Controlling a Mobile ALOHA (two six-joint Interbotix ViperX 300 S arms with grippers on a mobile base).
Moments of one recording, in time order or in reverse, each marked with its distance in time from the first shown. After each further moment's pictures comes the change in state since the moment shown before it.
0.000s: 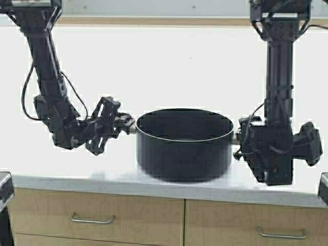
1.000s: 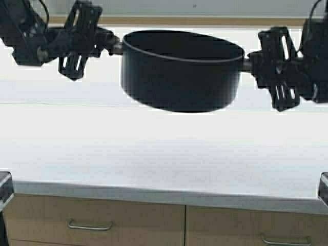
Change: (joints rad) left arm -0.204 -0.887 0.626 -0.245 0.100 0.104; right arm 0.041 -0.815 0.525 -0.179 0.170 -0.048
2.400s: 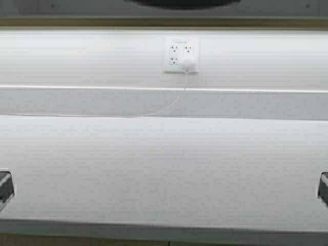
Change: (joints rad) left arm -0.064 -0.359 -0.295 -0.189 0.538 0.130; right arm 0.005 -0.689 -0.377 0.081 1.055 -0.341
